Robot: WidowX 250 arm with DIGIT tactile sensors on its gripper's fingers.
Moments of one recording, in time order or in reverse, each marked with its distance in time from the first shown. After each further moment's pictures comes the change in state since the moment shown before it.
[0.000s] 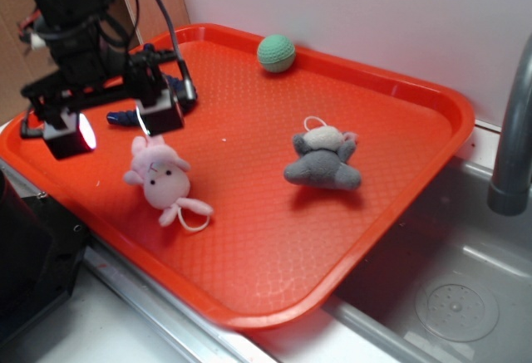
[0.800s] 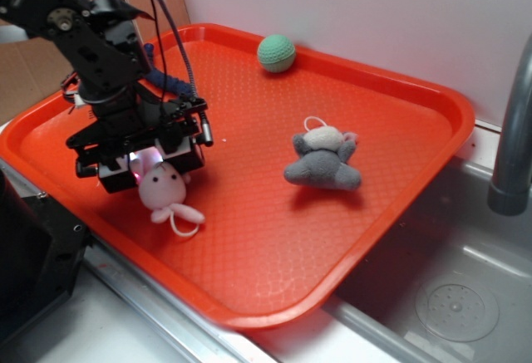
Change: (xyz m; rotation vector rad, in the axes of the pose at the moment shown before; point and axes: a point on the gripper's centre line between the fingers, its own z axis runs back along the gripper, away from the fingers) arm -0.007 -0.003 -0.037 -0.020 -0.024 -0.010
